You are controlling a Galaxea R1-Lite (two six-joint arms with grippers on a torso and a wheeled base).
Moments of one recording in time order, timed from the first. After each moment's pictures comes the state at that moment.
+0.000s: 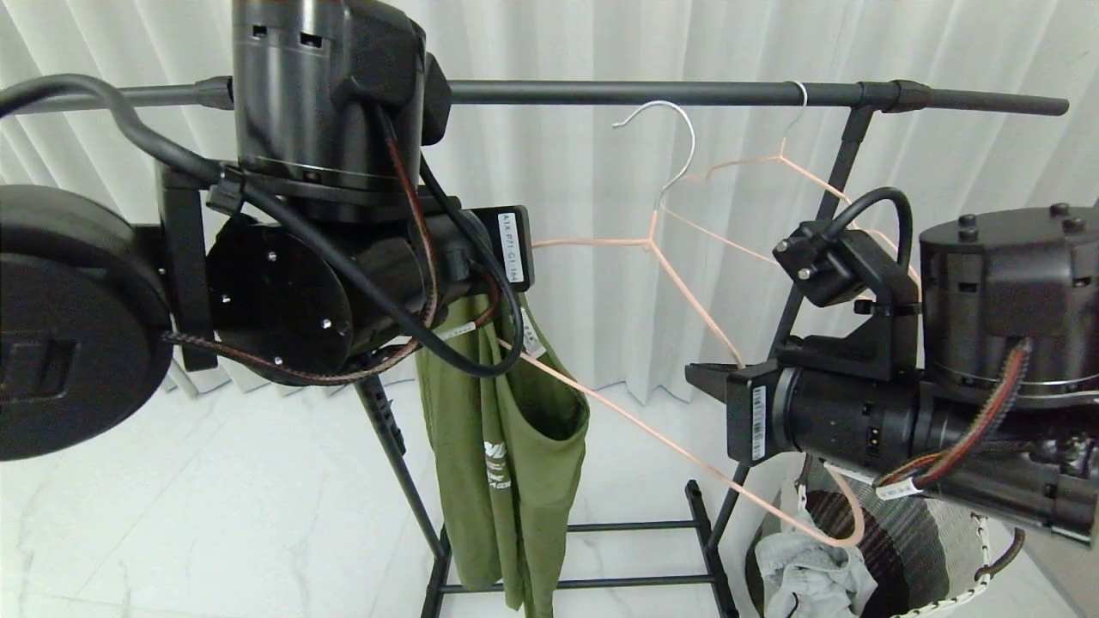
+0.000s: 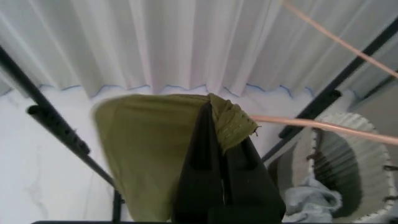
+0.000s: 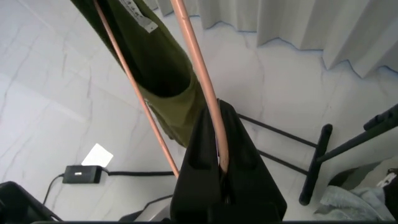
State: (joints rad) left arm -0.77 1.63 -1.32 -0.03 0.55 -0.22; right arm 0.96 1.52 -0.96 -0.23 -0.23 0.31
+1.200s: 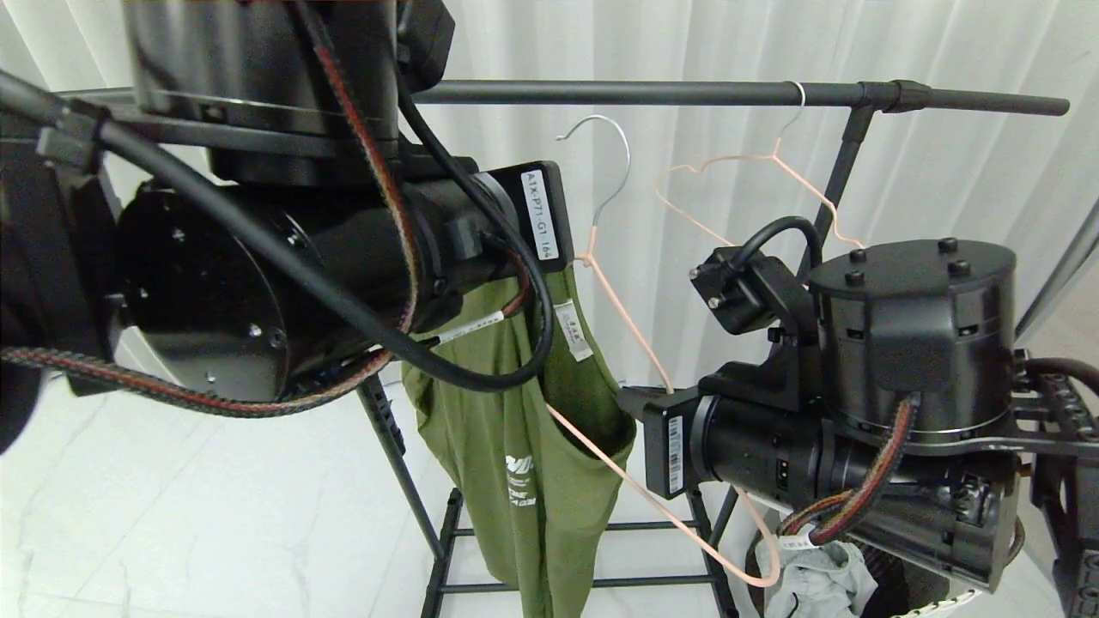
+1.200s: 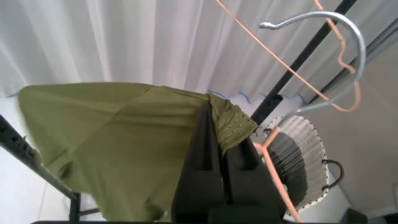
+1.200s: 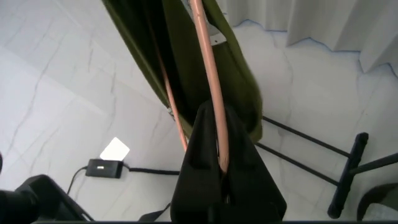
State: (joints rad) left arm -0.89 1.59 -1.35 -0.03 0.55 -0.29; right arm 1.07 1.62 -1.00 -0.29 -0.28 0.37
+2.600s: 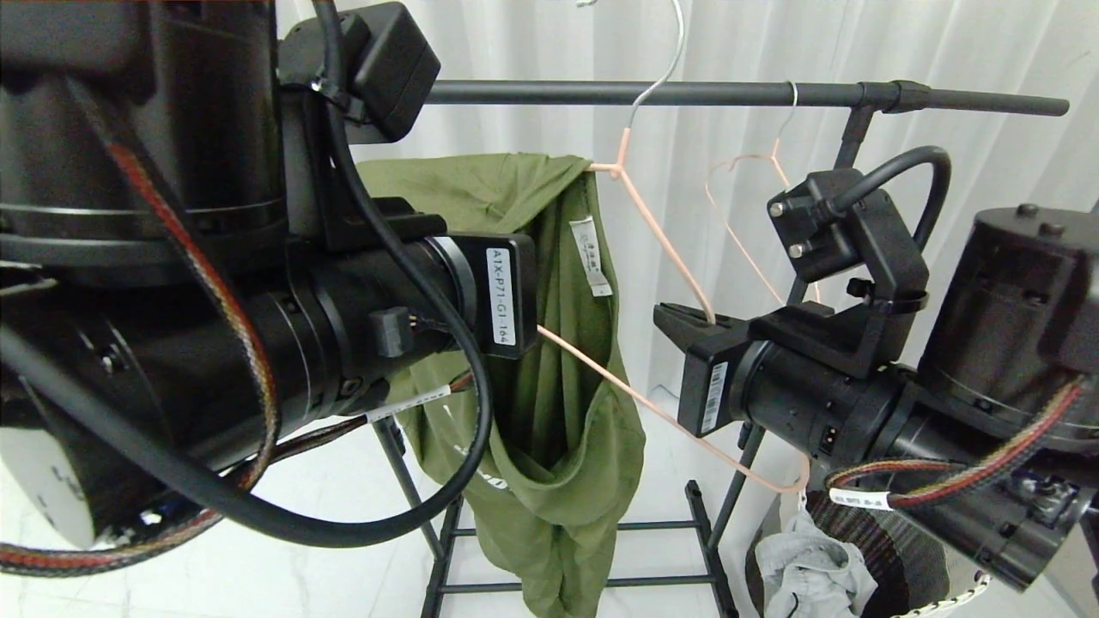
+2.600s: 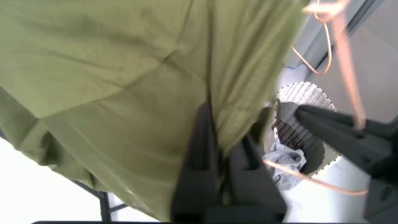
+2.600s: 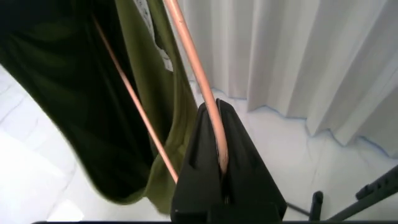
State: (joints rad) left arm -0.94 1.47 -1.20 -0.03 0.51 -0.15; right arm 1.06 1.57 -0.89 -0.66 -0.40 0.11
